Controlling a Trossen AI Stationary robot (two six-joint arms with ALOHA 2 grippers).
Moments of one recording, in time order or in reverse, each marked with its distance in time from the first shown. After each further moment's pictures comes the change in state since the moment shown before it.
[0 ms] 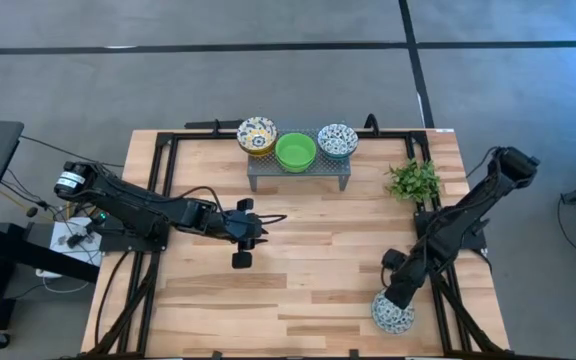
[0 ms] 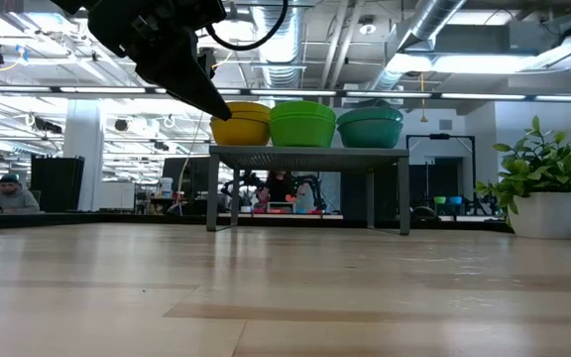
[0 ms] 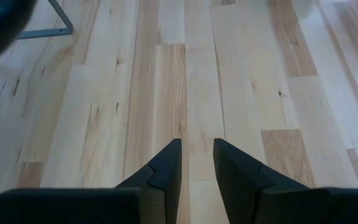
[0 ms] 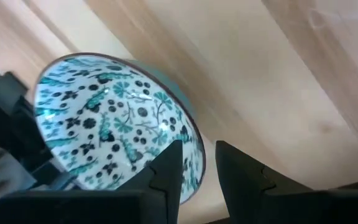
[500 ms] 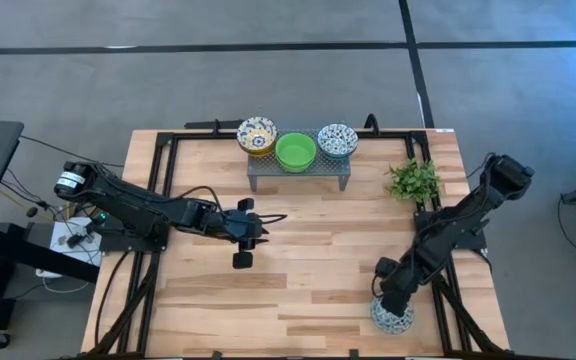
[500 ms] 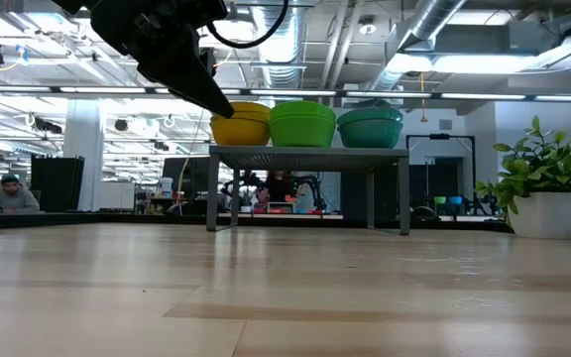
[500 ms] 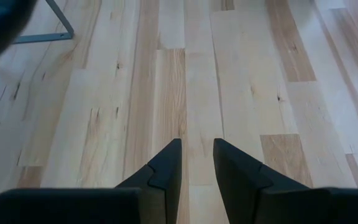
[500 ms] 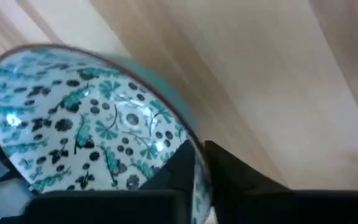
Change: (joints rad) left arm 0.000 0.000 0.000 0.015 0.000 0.000; right arm -0.032 0.152 0.000 0.102 -0.051 -0.118
